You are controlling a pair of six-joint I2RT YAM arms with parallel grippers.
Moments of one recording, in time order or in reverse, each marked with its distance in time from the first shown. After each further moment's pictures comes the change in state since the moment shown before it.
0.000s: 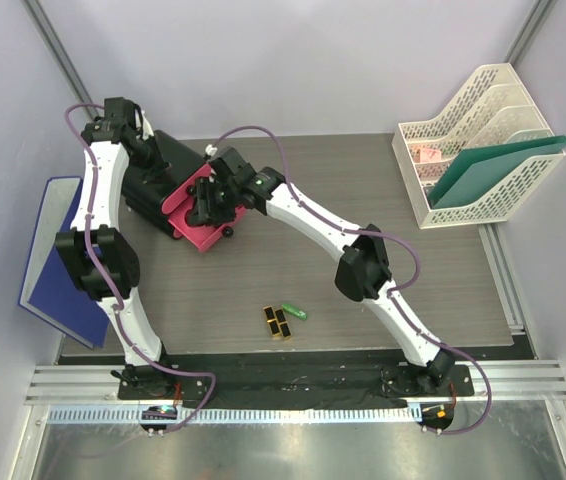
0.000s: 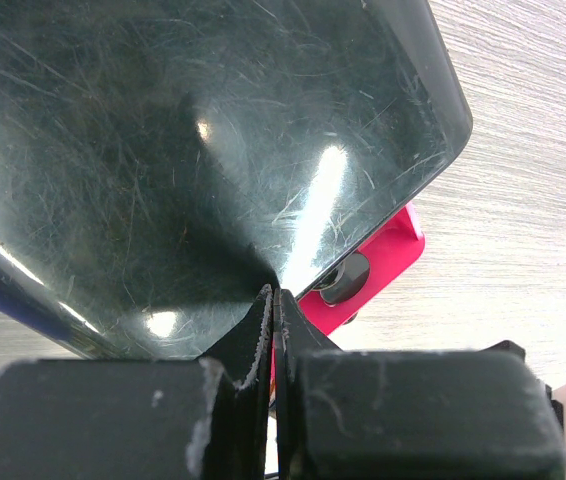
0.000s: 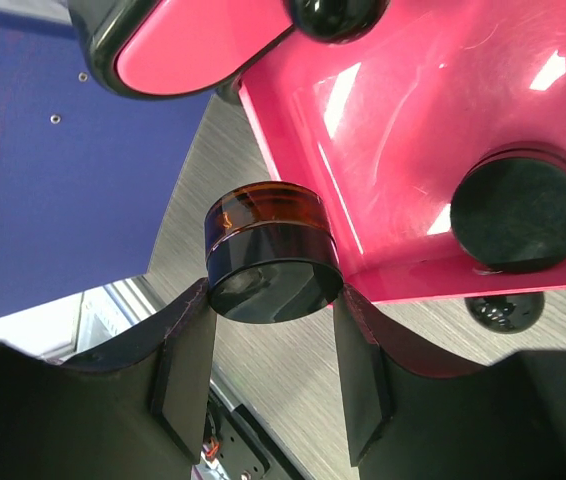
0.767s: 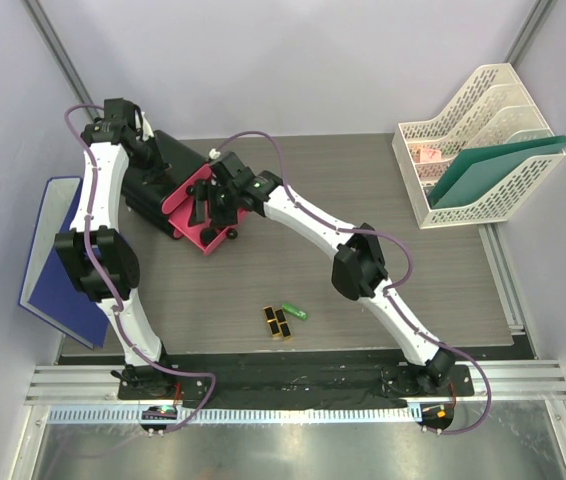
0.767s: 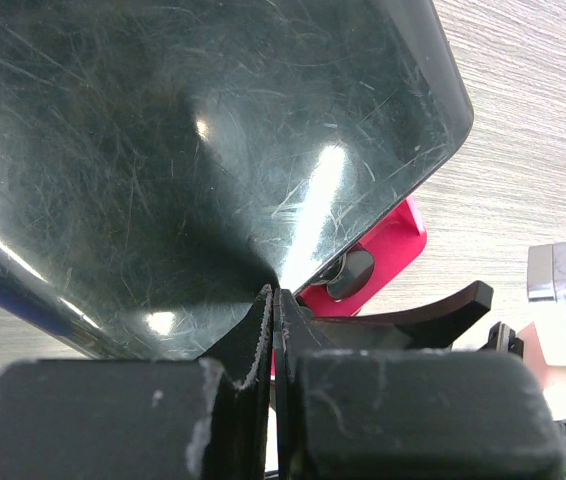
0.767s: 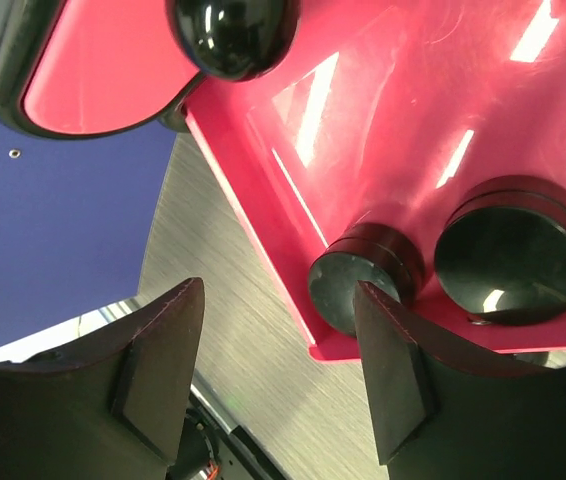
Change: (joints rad) left arm 0.000 -0.011 -0.017 0.004 0.004 0.000; right arm -0.012 0.051 0.000 0.033 0.014 0.044
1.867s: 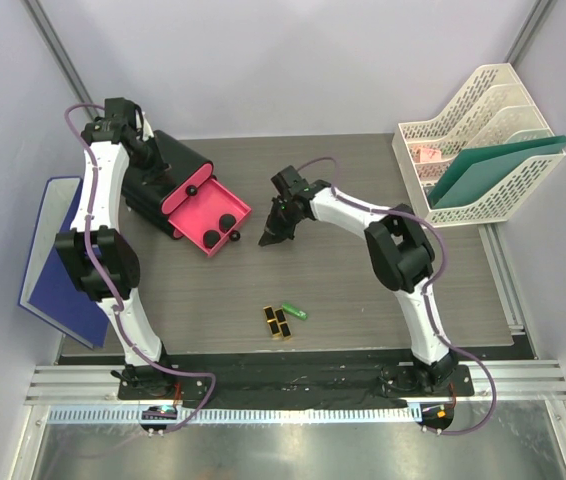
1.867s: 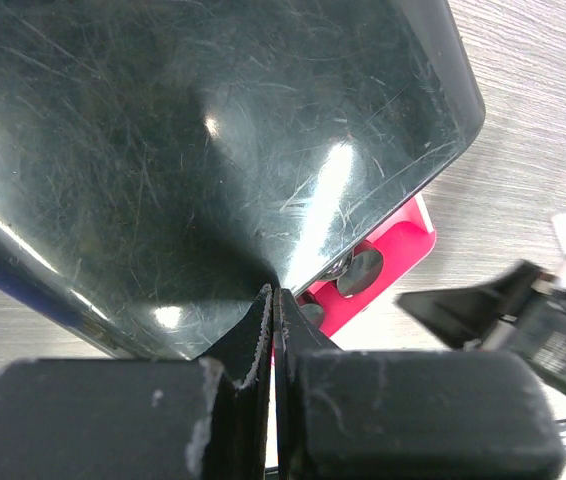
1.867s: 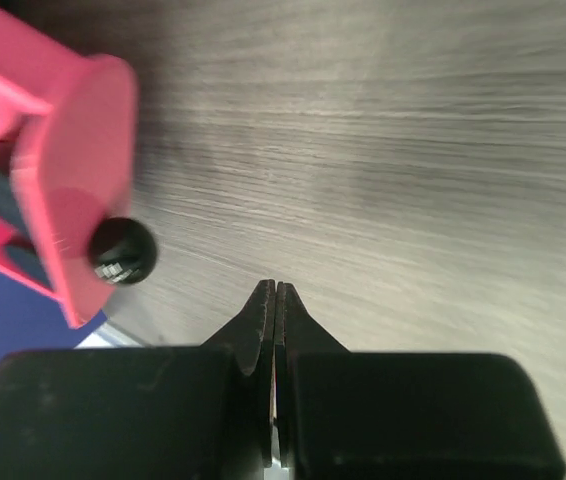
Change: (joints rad) left arm -0.001 0.003 0.016 -0.023 -0.023 0.003; right arm -0.215 -0.344 -0.773 0.115 -0.026 0.215
